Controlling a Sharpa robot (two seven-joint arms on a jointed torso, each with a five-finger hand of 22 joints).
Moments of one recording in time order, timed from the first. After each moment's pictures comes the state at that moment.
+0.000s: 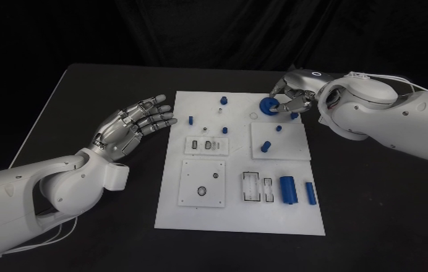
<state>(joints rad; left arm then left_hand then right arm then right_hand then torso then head) 1.25 -1.17 -0.21 1.76 0.11 0.03 0.68 1.25 0.18 0.33 0.11 0.58 0.50 0.14 0.14 0.06 0.32 0.28 0.62 0.15 0.31 0.25 0.61 0.25 0.12 0.33 0.28 0.38 0.20 1.55 -0.85 -0.25 1.50 -1.48 -0.26 -0.20 1.31 -0.07 0.15 0.16 0.16 0.87 0.13 0.08 0.12 1.46 0.04 1.57 1.31 1.47 -0.03 1.57 1.31 0.06 1.45 0.09 1.46 1.31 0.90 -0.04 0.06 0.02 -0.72</state>
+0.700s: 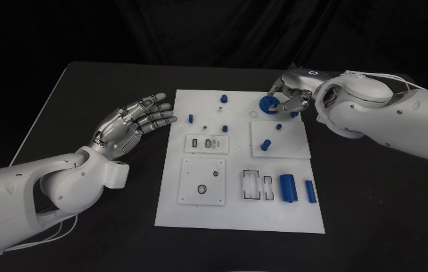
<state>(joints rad) 1.25 -1.16 -0.21 1.76 0.11 0.03 0.68 1.24 0.18 0.33 0.11 0.58 0.50 0.14 0.14 0.06 0.32 0.28 0.62 0.15 0.31 0.25 0.61 0.25 0.12 0.33 0.28 0.38 0.20 1.53 -0.83 -0.24 1.48 -1.50 -0.25 -0.20 1.36 -0.08 0.16 0.11 0.27 0.94 0.12 0.12 0.15 1.47 0.04 1.57 1.31 1.47 -0.03 1.57 1.31 0.05 1.47 0.08 1.48 1.31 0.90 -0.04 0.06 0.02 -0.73</state>
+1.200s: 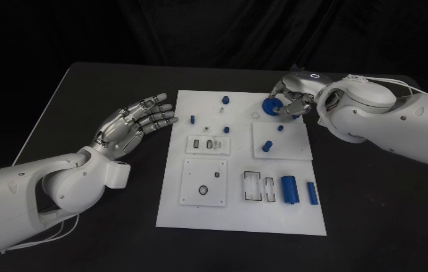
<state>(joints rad) 1.25 -1.17 -0.21 1.75 0.11 0.03 0.68 1.24 0.18 0.33 0.11 0.58 0.50 0.14 0.14 0.06 0.32 0.28 0.62 0.15 0.31 0.25 0.61 0.25 0.12 0.33 0.28 0.38 0.20 1.52 -0.84 -0.24 1.50 -1.52 -0.27 -0.18 1.41 -0.08 0.23 0.05 0.47 0.96 0.13 0.13 0.16 1.47 0.03 1.57 1.31 1.47 -0.03 1.57 1.31 0.05 1.47 0.08 1.48 1.31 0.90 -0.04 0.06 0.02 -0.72</state>
